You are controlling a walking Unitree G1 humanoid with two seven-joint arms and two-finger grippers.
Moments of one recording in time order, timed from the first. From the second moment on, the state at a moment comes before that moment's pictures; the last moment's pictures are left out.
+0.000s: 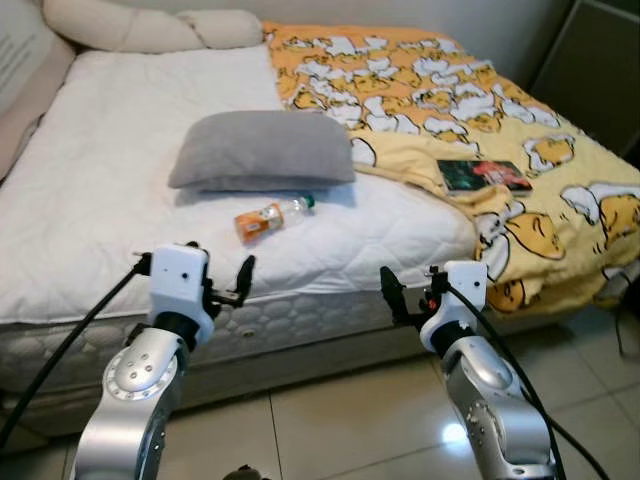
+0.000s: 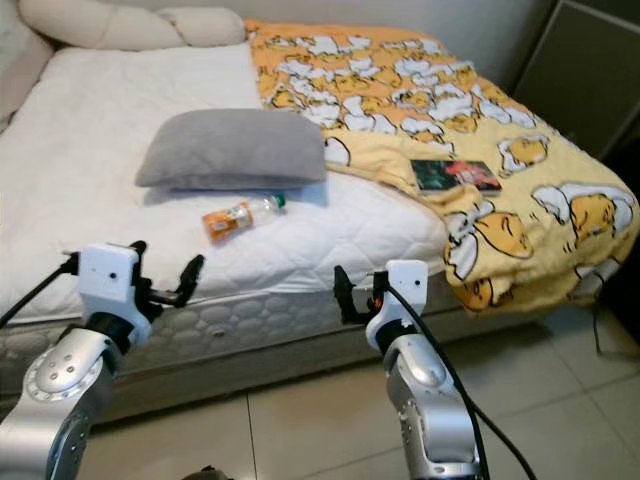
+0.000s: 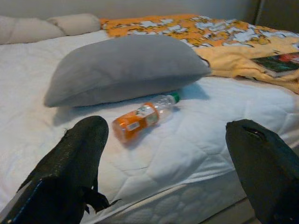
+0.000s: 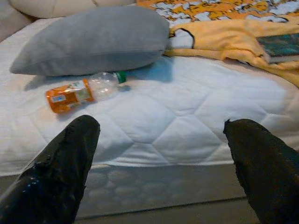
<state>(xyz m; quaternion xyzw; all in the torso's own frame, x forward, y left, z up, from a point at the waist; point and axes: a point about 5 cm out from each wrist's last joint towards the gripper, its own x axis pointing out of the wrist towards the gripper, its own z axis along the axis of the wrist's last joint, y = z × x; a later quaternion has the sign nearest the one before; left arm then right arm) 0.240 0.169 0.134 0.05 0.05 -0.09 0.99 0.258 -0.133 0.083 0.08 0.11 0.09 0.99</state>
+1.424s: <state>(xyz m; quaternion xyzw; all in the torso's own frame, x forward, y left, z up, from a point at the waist) 0.245 0.177 0.128 0.08 0.05 -0.10 0.99 0.264 -0.127 0.086 0.07 0.09 0.12 0.99</state>
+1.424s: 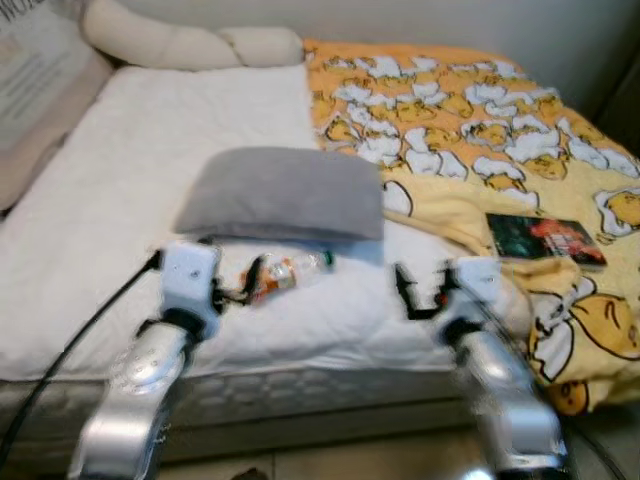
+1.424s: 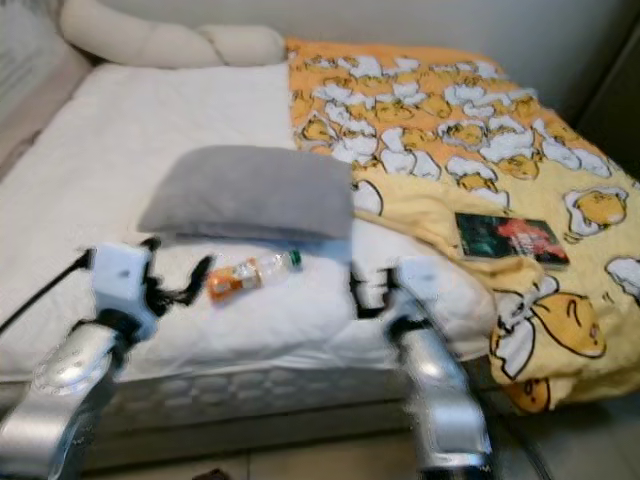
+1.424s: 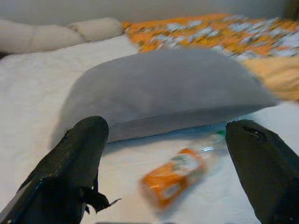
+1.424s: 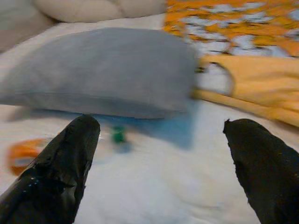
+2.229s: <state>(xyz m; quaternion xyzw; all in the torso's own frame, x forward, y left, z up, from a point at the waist) 0.270 0.168 0.120 0.12 0.10 -0.29 0.94 0.273 -0.173 0.105 -0.01 0.10 0.23 0.97</state>
